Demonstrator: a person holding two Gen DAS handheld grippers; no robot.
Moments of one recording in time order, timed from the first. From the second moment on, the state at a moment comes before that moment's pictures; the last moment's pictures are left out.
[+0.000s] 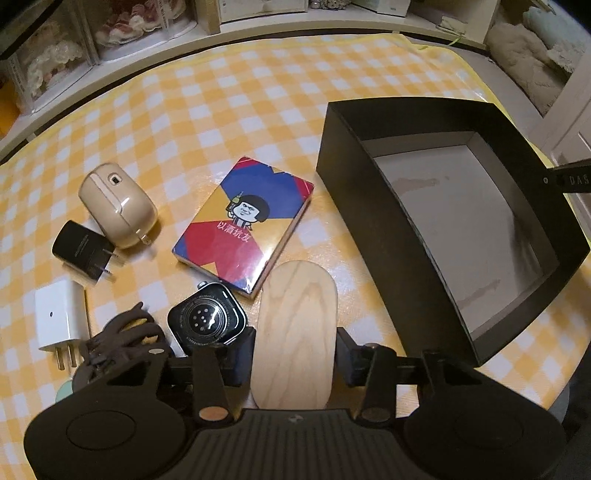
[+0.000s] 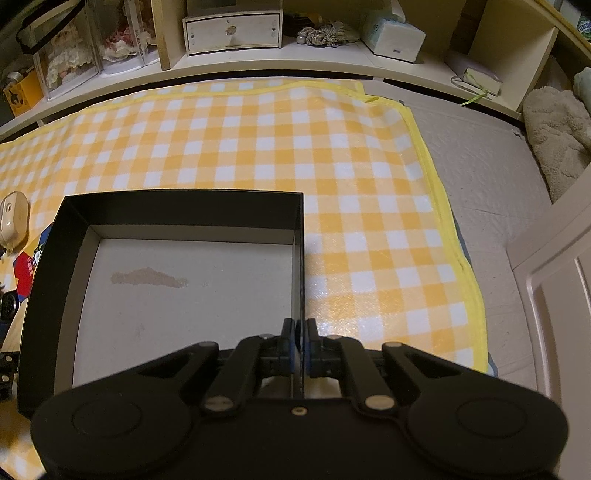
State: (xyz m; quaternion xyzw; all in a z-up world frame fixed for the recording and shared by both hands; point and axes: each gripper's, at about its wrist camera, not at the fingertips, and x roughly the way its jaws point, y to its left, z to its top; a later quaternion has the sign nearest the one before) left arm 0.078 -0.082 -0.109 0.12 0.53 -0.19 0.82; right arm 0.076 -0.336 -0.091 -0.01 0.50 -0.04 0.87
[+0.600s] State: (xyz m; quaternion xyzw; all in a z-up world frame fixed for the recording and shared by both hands) left arm 0.078 -0.073 -0.025 0.02 0.44 -0.19 0.88; right arm 0.076 -0.340 -0.091 0.02 0.50 -0.04 0.87
